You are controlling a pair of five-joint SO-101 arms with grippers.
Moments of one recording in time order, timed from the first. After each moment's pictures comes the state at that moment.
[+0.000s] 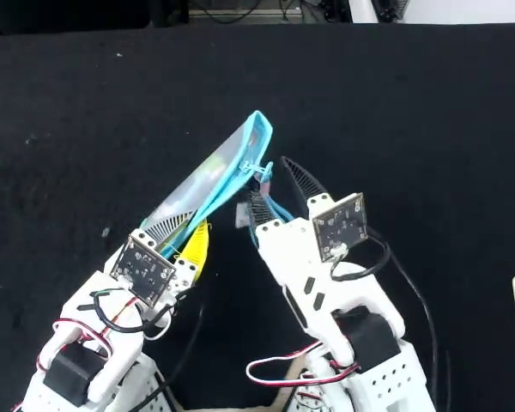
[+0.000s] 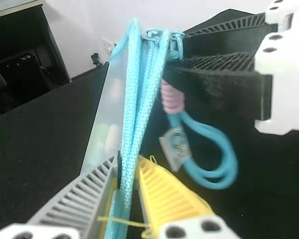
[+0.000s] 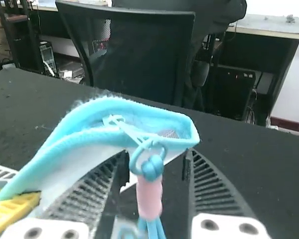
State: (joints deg) left arm 24.0 -104.8 73.5 56.1 -10.2; right arm -25.1 -87.8 73.9 32.7 1.4
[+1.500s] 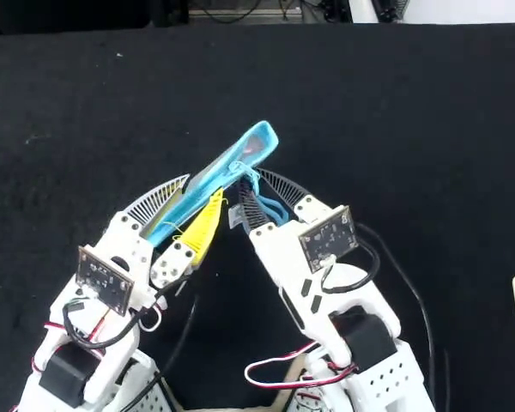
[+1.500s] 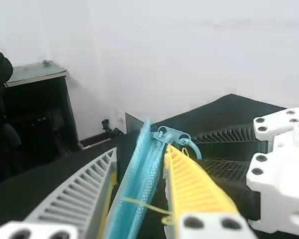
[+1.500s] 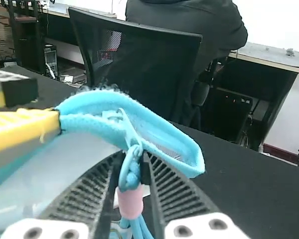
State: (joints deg) left arm 23.4 -104.3 70.9 36.7 -6.9; right arm -27.1 -88.6 76.2 28.0 7.7
